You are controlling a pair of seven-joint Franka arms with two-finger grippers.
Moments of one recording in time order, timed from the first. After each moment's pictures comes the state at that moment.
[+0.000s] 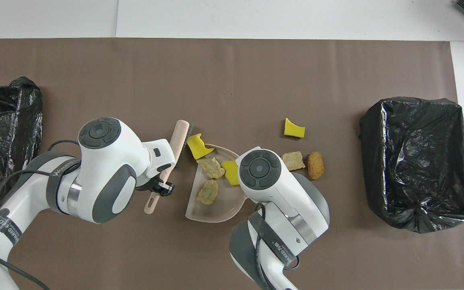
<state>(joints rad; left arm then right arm) 0.05 0.13 -0.49 -2.10 -0.12 1.96 0.07 0.61 0.16 -0.01 -1.99 -0.08 1.90 -0.65</state>
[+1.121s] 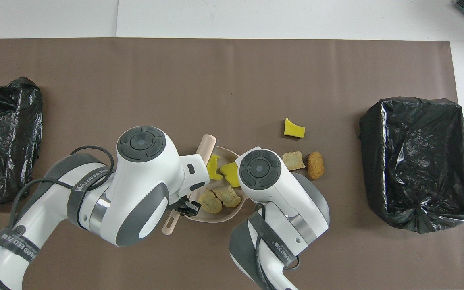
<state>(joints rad) -0.09 0.06 -0.52 -1.99 -0.15 1.76 -0.08 0.61 0.16 -0.01 -1.99 -0.08 1.90 -0.65</state>
